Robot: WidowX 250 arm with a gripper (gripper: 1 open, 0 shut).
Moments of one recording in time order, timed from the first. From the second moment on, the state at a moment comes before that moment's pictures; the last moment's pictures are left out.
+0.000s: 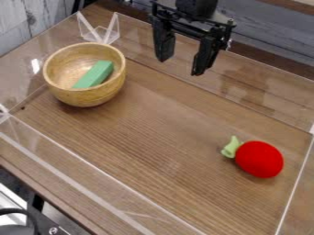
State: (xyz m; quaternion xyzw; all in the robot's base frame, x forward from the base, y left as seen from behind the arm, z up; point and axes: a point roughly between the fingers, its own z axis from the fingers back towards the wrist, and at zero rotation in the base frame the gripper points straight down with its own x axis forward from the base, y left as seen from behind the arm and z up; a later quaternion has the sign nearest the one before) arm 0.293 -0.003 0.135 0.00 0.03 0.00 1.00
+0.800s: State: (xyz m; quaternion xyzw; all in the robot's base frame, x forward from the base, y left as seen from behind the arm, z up) arm 0.262 0.109 0.107 0.00 0.03 0.07 1.00
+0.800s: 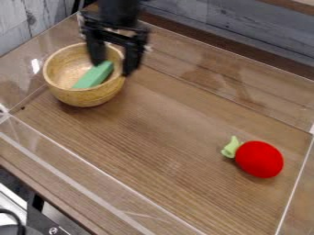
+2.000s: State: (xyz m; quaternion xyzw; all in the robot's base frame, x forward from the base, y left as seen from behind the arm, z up) arm 0.273 0.163 0.064 0.00 0.01 0.14 0.99
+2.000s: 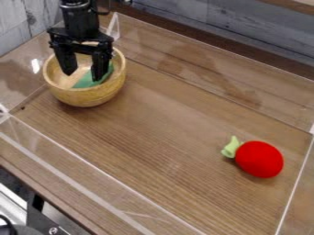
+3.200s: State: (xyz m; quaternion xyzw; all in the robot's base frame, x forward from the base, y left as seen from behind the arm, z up) arm 0.289 0.181 0.039 -0.01 0.01 0.17 0.99
